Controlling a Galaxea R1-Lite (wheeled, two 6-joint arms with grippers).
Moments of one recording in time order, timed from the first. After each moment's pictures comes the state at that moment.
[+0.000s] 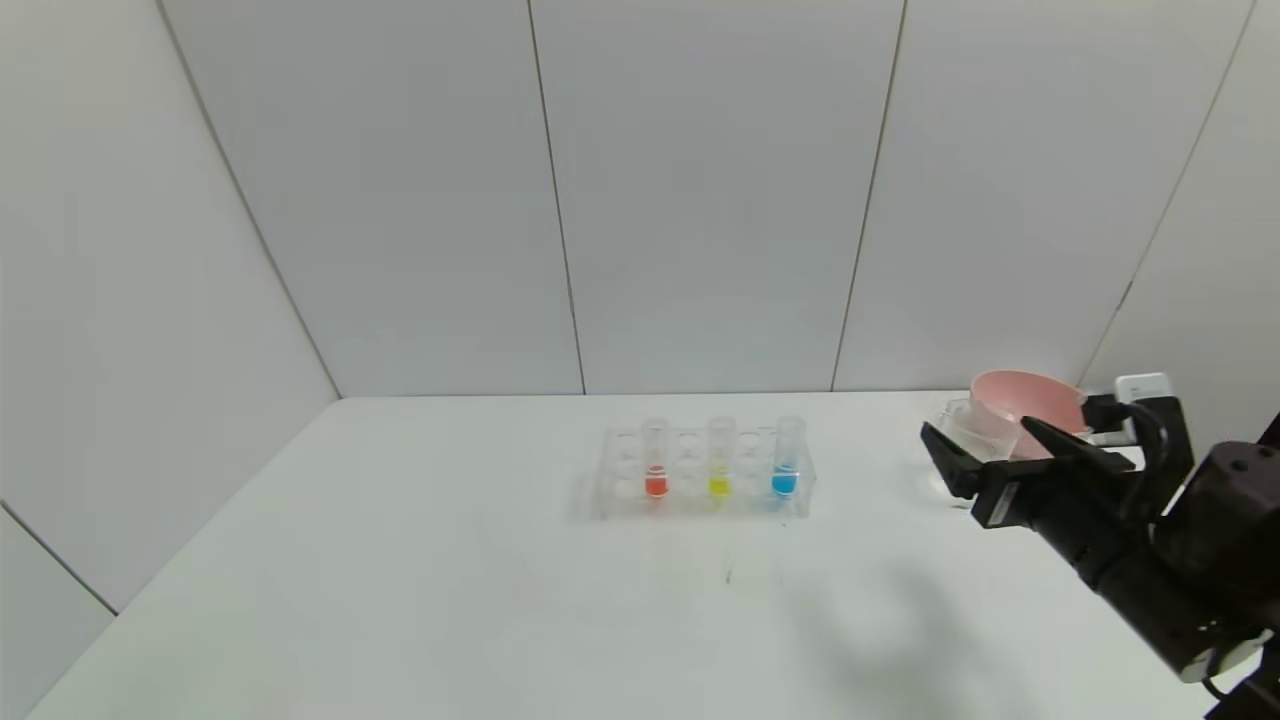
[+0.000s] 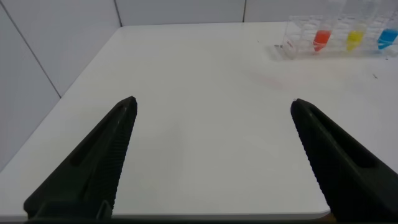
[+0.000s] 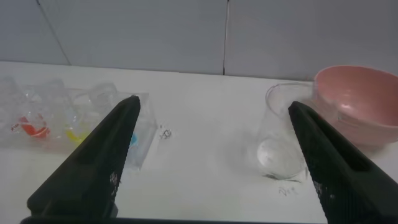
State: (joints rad) left arm 0.00 0.00 0.00 0.00 0.00 0.00; right arm 0.32 1.84 -0.32 -1.52 -0.18 0.03
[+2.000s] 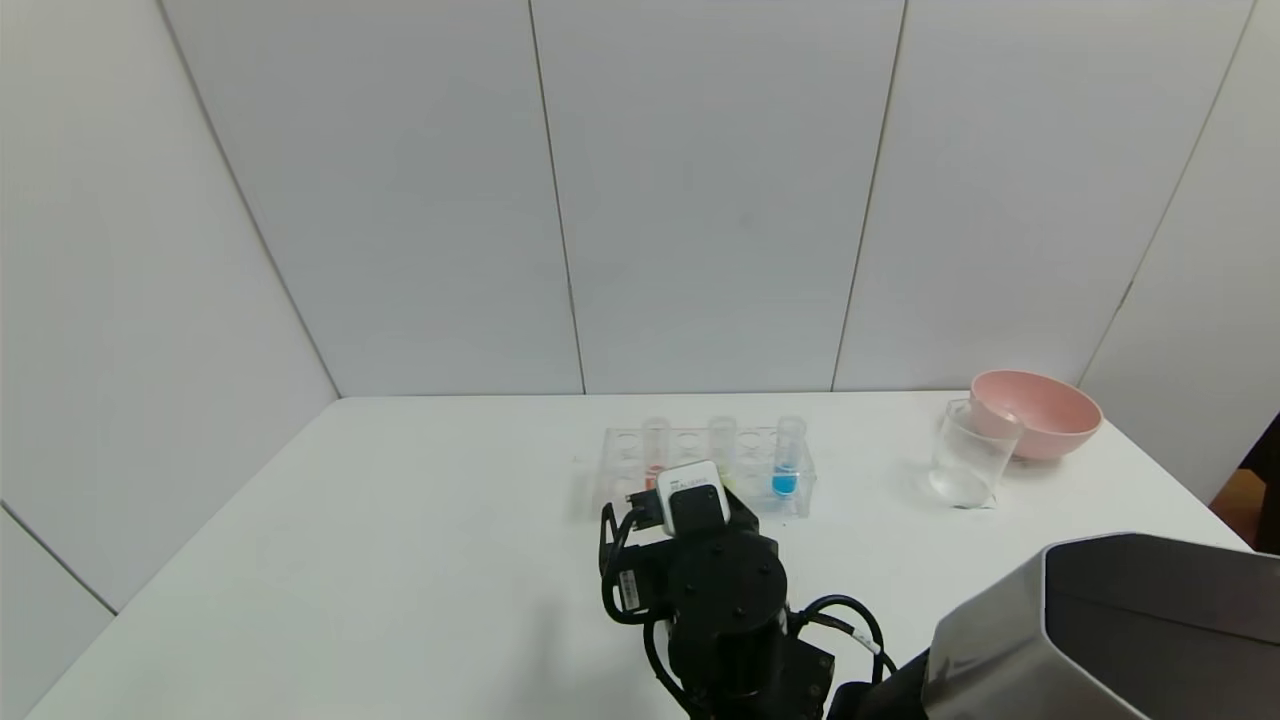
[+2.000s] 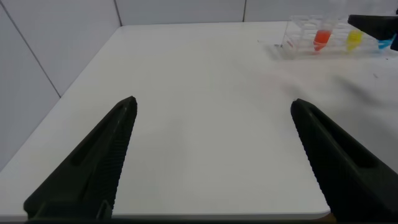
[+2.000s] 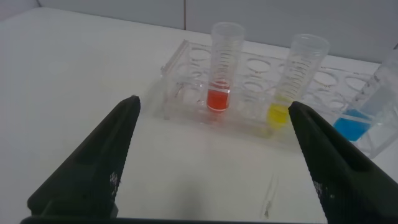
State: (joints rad) left arm 0.00 0.00 0.00 0.00 0.00 0.00; right arm 0.98 2.28 -1.00 -1.21 -0.72 0.03
